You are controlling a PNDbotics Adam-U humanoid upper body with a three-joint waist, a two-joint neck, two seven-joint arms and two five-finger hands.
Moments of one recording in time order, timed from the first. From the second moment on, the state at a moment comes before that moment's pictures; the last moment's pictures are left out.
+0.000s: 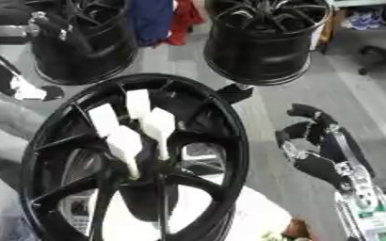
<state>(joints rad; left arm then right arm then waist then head) -0.85 0.70 -0.45 -1.52 -0.30 -0.33 -0.78 -0.05 -0.28 0.03 -1.70 -0.03 -0.13 0.05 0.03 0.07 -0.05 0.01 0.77</state>
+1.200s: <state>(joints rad) -0.84 0.68 -0.56 -1.43 -0.36 -0.38 -0.74 -0.05 -0.28 0.04 -1.69 -0.03 -0.13 0.05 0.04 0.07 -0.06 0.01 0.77</state>
